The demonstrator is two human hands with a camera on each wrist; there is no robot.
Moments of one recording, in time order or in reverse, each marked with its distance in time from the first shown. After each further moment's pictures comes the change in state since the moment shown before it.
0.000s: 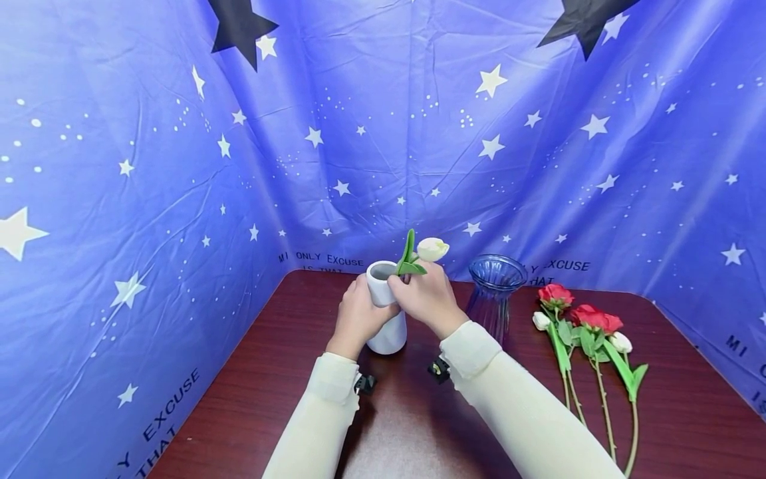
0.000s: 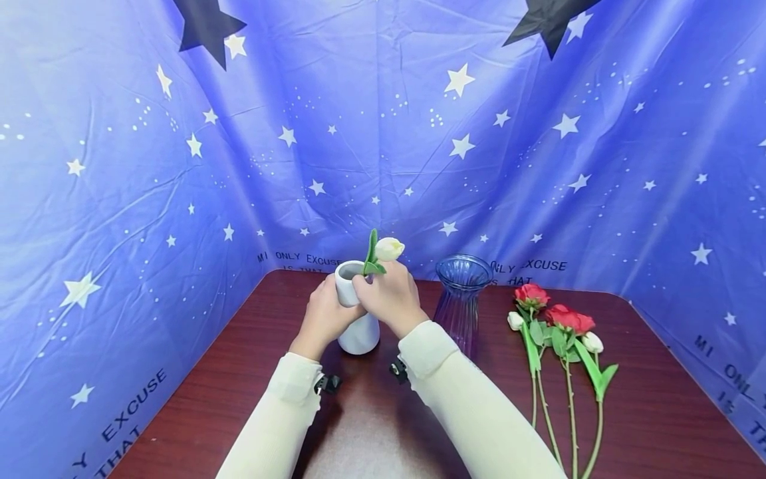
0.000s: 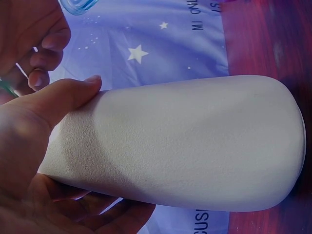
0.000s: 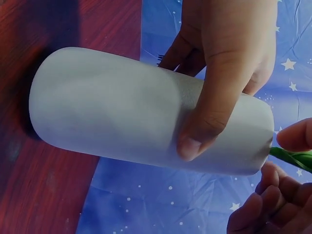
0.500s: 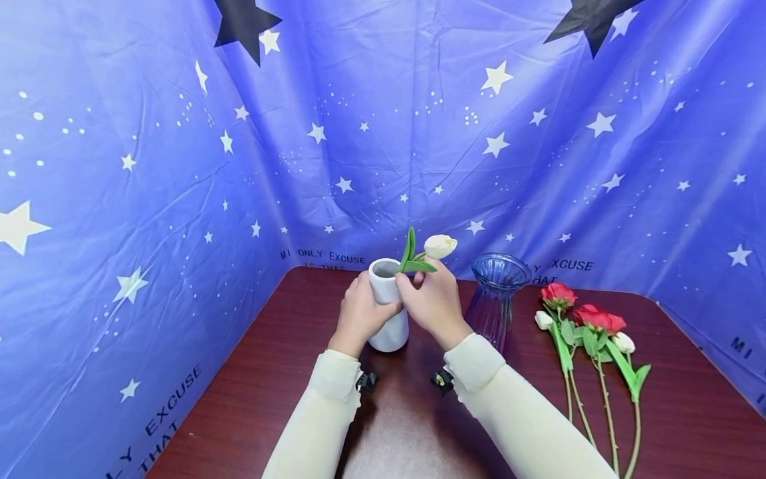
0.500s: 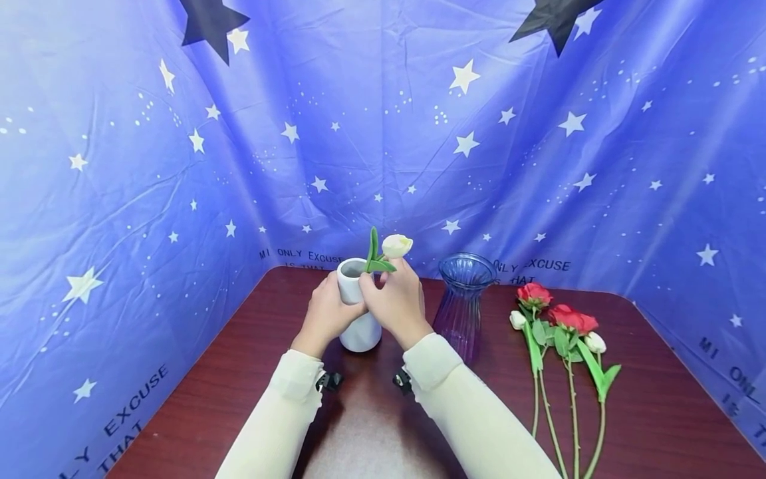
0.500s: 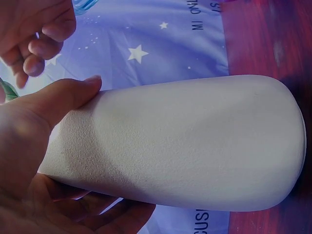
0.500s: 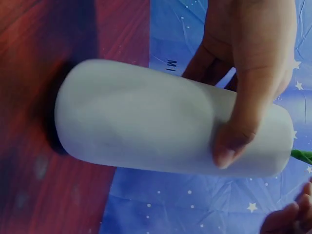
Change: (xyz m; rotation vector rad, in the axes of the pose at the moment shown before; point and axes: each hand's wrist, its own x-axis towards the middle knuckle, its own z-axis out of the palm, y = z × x) left_hand -0.001 0.002 -0.001 -0.015 0.003 -0.010; right_hand -0.014 0.009 0.010 0.114 0.204 0.021
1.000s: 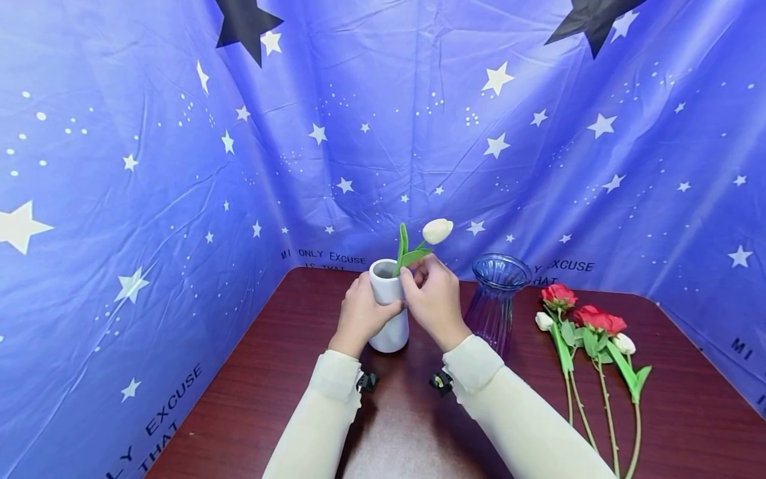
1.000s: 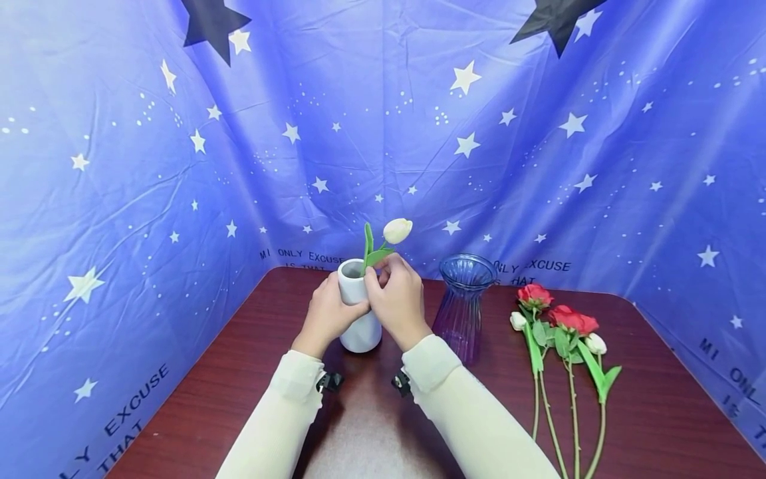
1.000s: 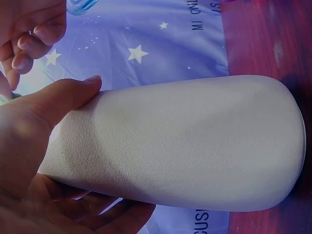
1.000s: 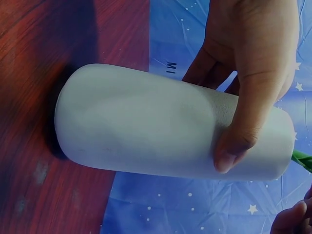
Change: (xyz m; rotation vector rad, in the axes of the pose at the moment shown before) left_hand 0.000 0.001 0.000 0.014 0.008 0.003; right_hand 0.001 0.001 0.004 0.050 0.121 -0.065
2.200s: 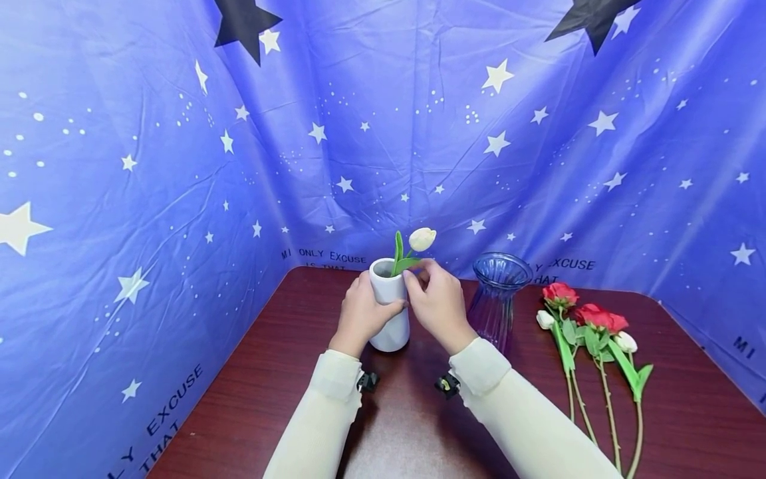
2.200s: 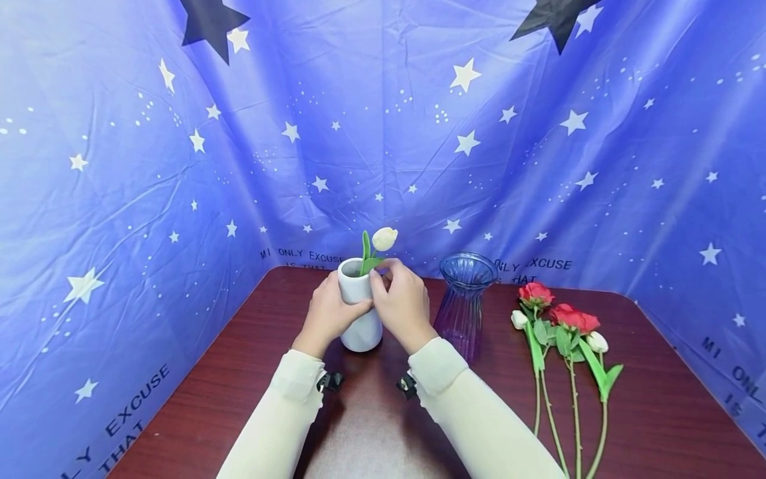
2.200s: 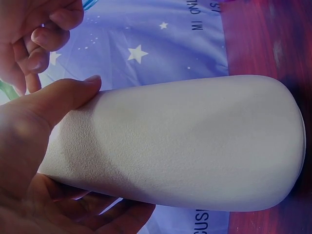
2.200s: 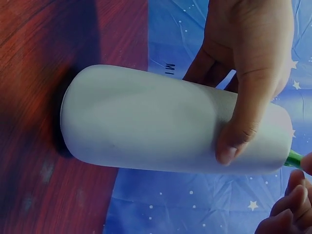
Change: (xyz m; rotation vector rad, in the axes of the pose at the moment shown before) left_hand -0.001 0.000 0.000 -0.026 -0.009 -0.007; right_hand -0.007 0.004 -0.007 -0.070 -0.139 0.089
